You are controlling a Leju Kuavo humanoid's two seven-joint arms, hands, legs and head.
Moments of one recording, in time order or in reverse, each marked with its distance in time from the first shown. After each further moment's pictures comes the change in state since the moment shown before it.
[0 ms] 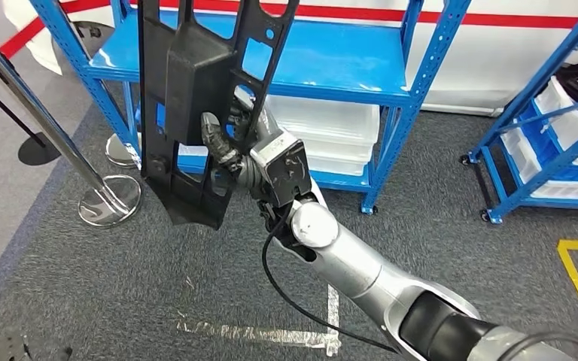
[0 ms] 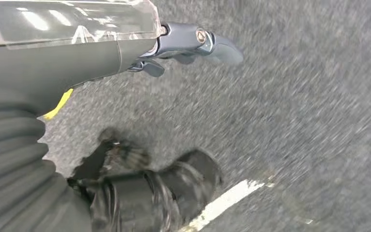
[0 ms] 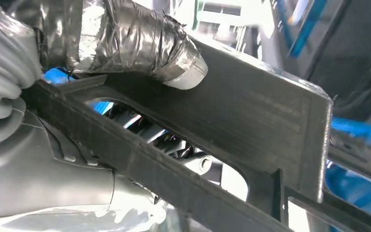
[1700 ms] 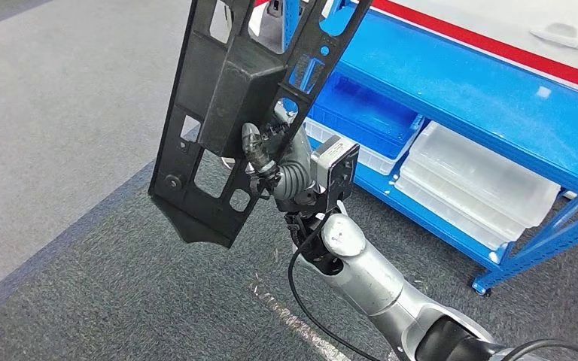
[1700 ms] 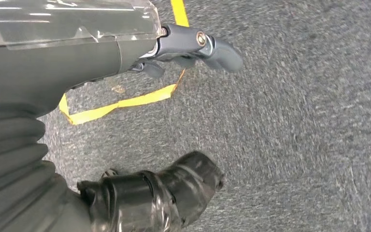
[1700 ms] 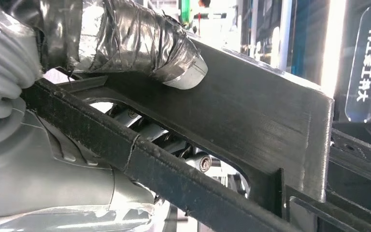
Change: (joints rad) left arm 0.088 0.191 0.000 0.006 -0.043 -0.234 -0.025; right arm 0.150 -0.029 -0.120 -0.116 -0.134 0.118 -0.011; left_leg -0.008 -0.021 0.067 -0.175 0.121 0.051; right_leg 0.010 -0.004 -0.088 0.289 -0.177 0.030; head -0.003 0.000
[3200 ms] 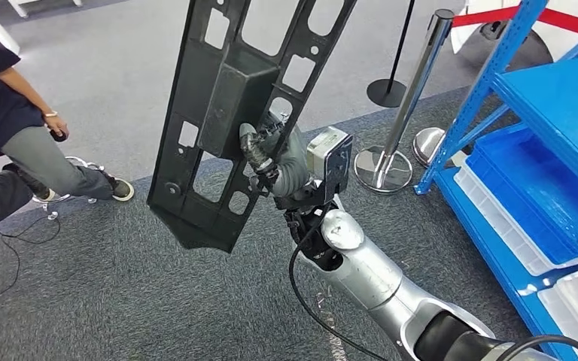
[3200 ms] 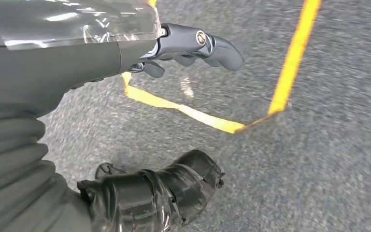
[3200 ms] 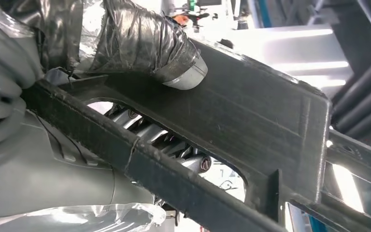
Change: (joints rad) left arm -0.088 -0.049 -0.031 0.000 -0.062 0.044 0.100; right arm -0.004 -0.015 -0.008 0.027 -0.052 0.027 0.018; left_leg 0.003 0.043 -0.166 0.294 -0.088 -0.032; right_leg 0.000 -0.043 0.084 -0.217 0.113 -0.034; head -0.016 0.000
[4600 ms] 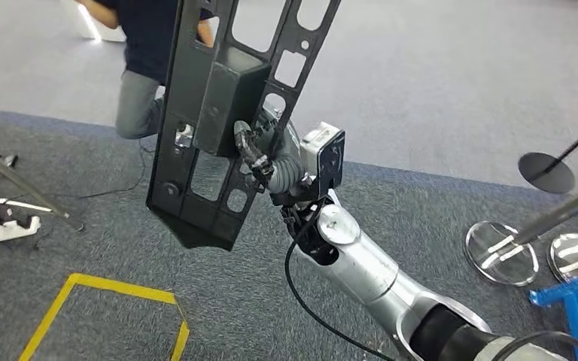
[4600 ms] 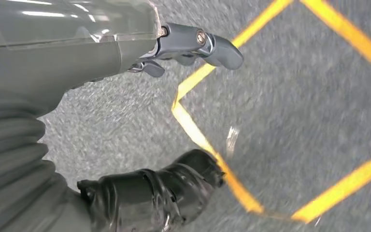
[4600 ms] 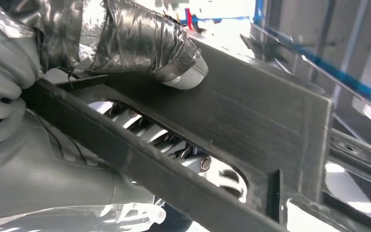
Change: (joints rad) left arm -0.039 0.015 -0.017 0.004 -0.010 -0.020 0.034; right arm -0.017 -0.008 0.000 0.031 -0.010 0.016 0.003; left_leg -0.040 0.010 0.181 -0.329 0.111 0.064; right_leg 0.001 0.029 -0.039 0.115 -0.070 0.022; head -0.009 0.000
